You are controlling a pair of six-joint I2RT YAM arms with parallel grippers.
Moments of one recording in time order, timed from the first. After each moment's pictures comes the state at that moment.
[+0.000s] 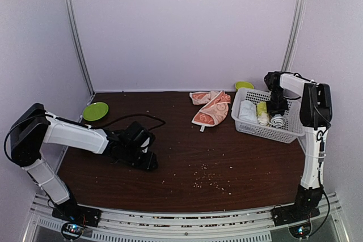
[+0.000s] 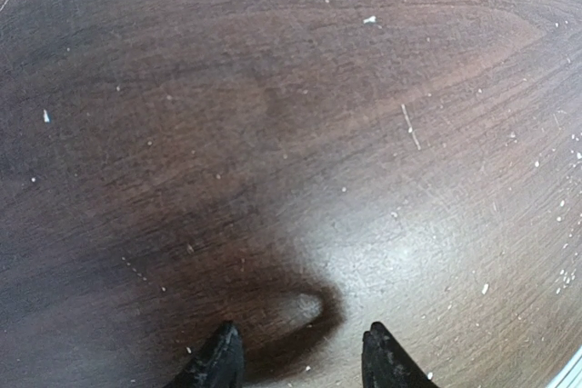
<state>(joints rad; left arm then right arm) -0.85 1.63 0.80 -0.24 0.03 -0.55 0.01 2.25 1.92 -1.11 0.36 0.24</state>
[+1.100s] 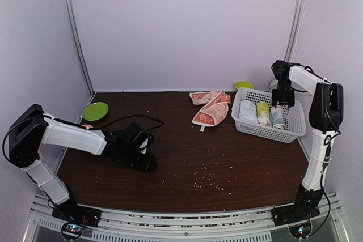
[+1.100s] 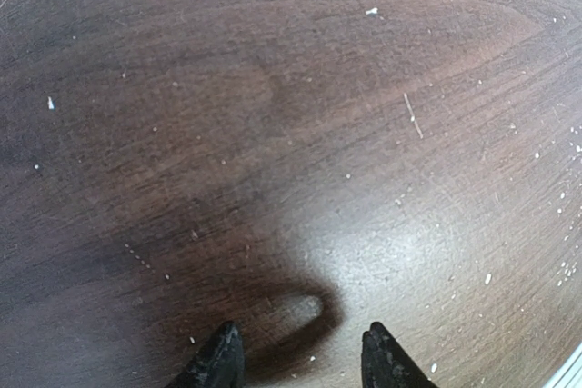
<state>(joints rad) -0.85 1.61 0.78 -0.23 0.03 -0.55 -0.01 2.08 1.89 -1.08 0.37 0.30</state>
